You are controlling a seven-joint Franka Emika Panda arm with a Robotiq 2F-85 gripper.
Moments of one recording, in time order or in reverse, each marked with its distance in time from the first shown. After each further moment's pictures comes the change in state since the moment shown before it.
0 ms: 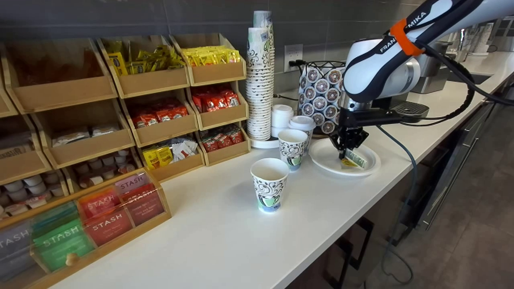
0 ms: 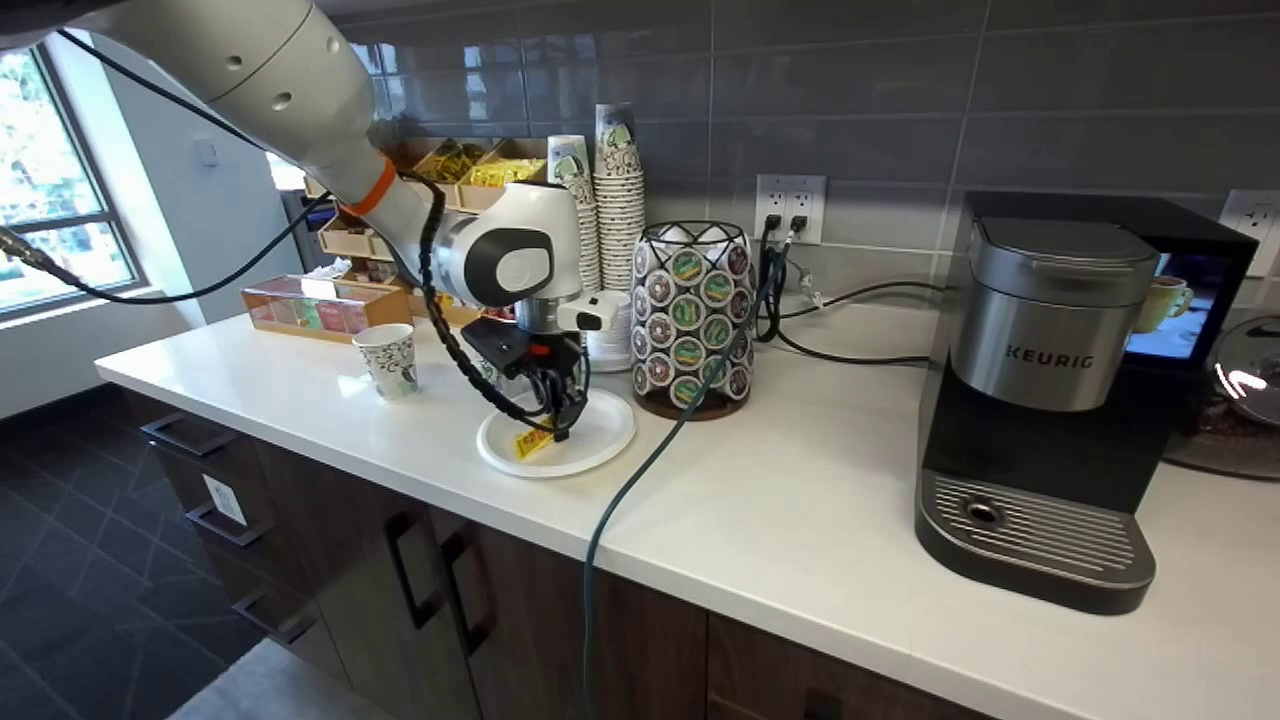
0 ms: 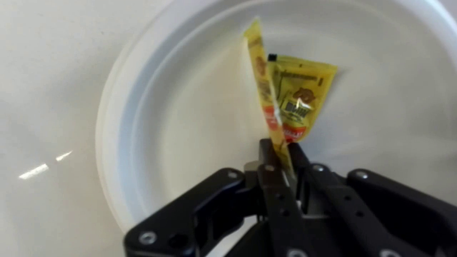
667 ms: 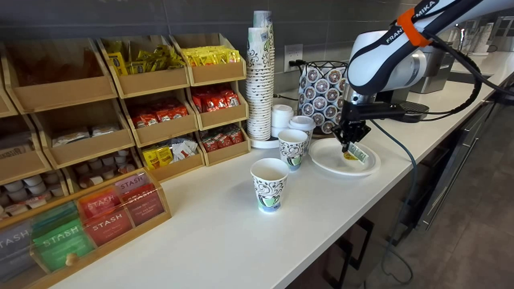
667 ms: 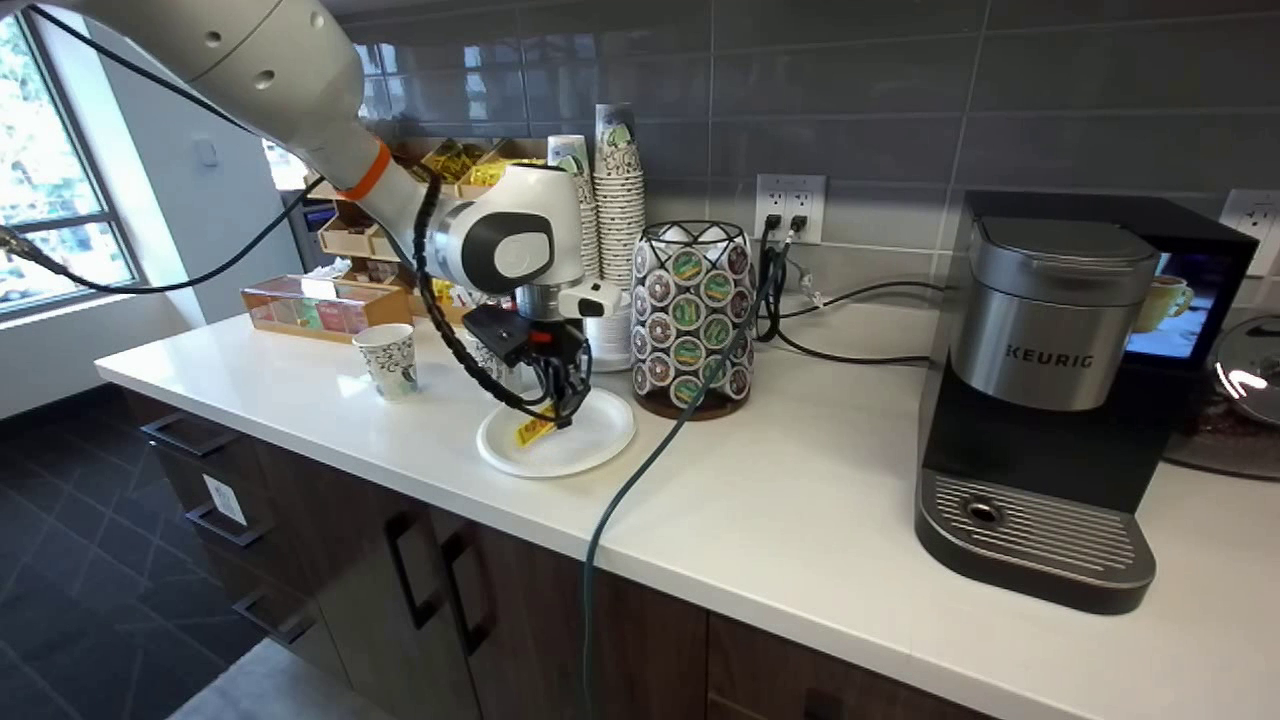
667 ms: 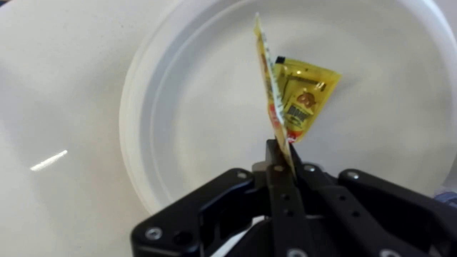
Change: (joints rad) arm 0.000 -0.047 -0.013 -0.021 0.000 0.001 0.006
